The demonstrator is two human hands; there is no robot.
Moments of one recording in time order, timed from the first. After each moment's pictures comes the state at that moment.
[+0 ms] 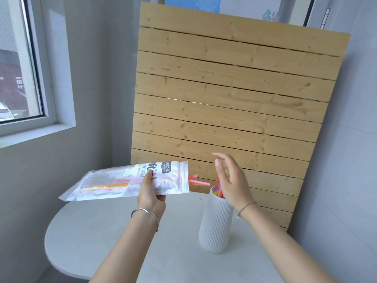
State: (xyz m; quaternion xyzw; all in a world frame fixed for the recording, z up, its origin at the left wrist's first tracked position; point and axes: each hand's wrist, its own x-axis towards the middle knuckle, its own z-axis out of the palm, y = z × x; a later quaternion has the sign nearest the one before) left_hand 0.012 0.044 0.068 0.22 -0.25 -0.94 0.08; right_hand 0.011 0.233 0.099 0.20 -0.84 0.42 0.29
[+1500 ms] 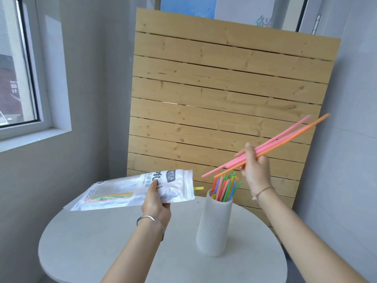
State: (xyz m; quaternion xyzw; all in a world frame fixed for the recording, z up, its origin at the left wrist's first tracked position) left_hand 0.015 0.064 0.066 0.24 -0.23 -0.94 0.06; right_hand 0.000 0.264 0.141 0.04 -0.69 0.65 0.30
